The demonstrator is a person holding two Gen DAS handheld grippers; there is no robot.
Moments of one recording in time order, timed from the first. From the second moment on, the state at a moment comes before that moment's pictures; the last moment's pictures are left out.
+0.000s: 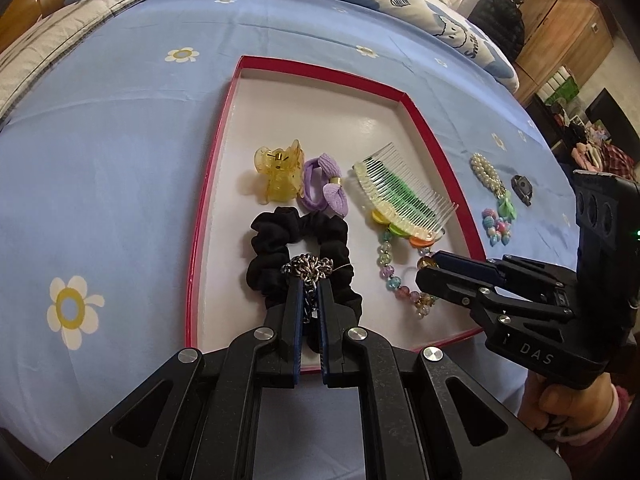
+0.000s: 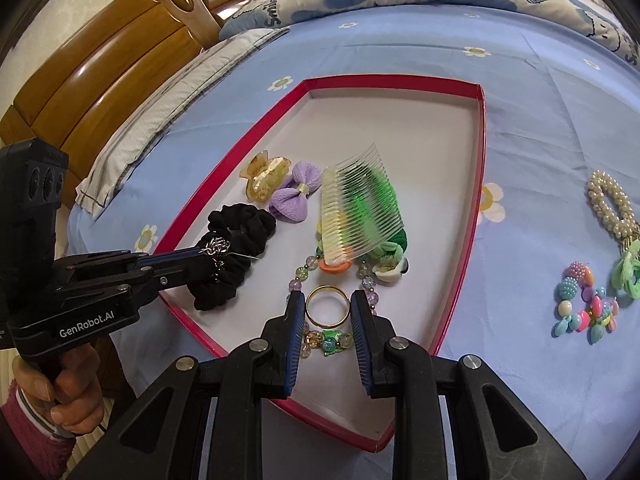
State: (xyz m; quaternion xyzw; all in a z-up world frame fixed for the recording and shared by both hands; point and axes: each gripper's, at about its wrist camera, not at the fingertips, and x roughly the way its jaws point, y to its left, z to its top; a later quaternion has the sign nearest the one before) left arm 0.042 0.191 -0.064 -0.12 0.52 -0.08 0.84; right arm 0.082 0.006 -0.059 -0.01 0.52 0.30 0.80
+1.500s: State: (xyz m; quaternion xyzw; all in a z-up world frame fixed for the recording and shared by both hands) left arm 0.049 0.111 -0.004 -0.10 0.49 -0.14 0.85; right arm 0.057 -0.161 -0.018 0.13 0.47 0.19 0.85
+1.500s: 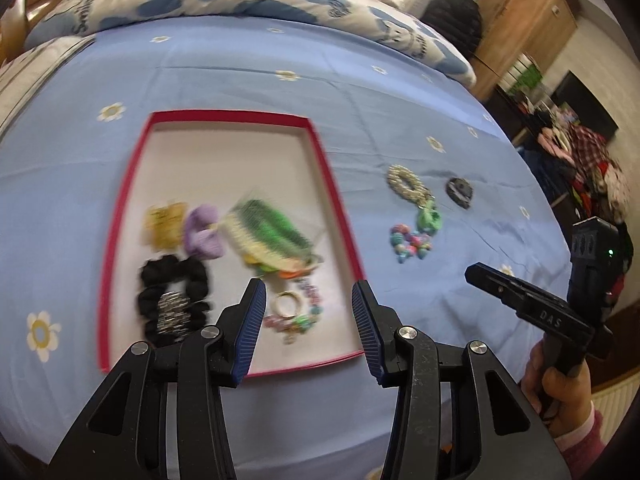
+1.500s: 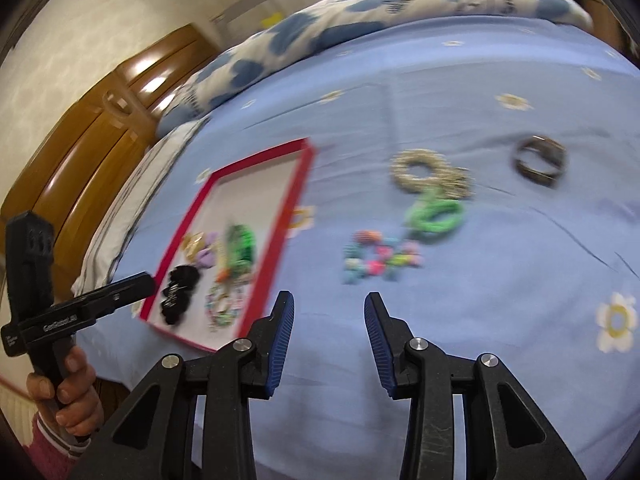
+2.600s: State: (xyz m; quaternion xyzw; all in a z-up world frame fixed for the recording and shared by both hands) left arm 0.156 -0.066 -0.039 -0.03 0.55 -0.24 0.80; right arm 0.155 -0.312 -0.038 0.17 0.46 0.04 0.87
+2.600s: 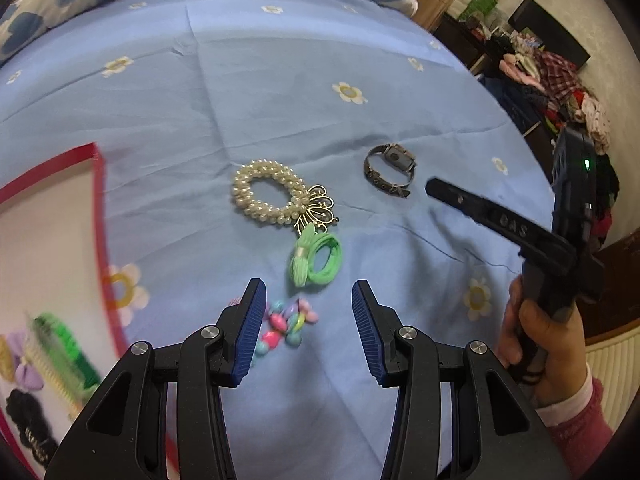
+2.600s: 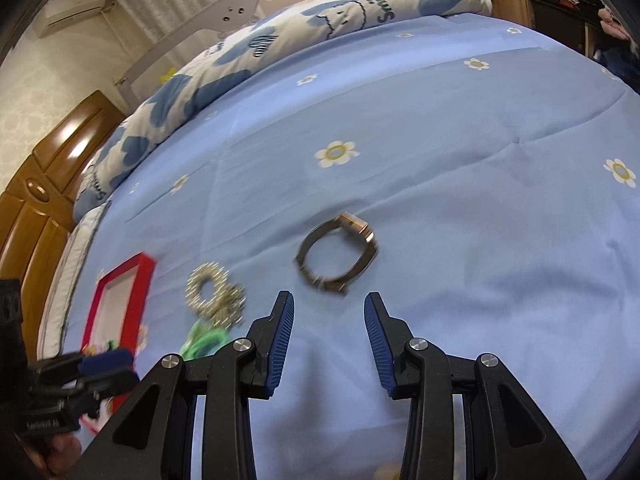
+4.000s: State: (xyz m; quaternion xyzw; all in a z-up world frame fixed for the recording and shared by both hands) left arm 0.091 0.050 -0.010 -0.12 0.52 -0.20 0.82; right arm 0.098 -0.213 -0.016 0.17 0.45 0.16 0.86
